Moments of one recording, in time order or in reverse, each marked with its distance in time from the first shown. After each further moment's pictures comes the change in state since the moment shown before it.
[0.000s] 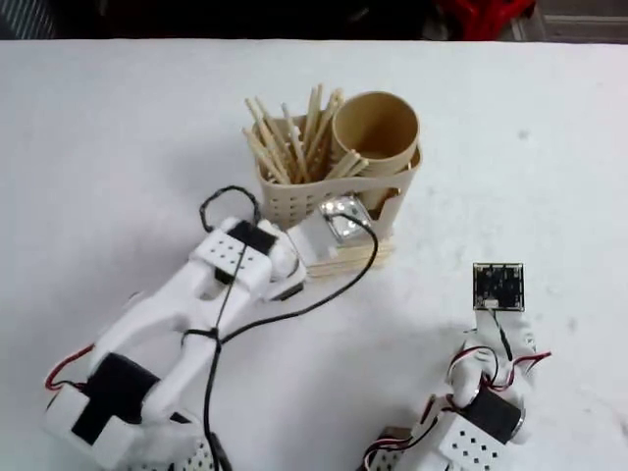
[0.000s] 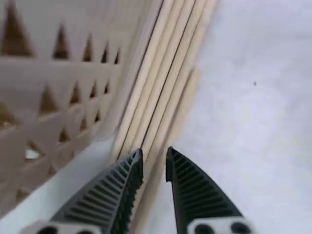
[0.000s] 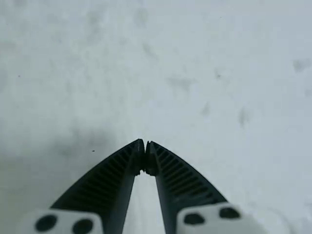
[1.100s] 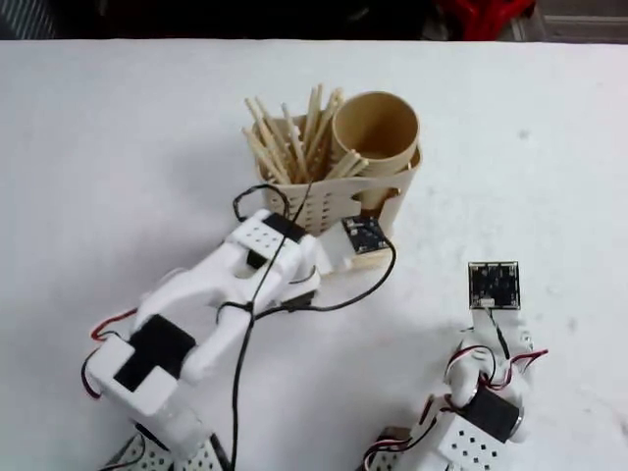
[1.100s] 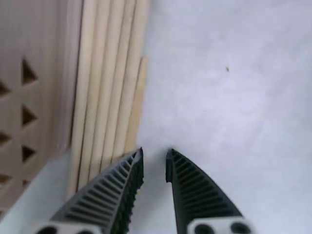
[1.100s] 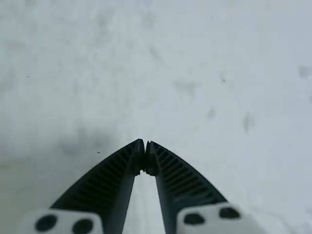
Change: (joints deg) left arm 3.1 16.4 -10.6 7.3 -3.3; right arm -1.4 0.0 0.0 0.0 0.0
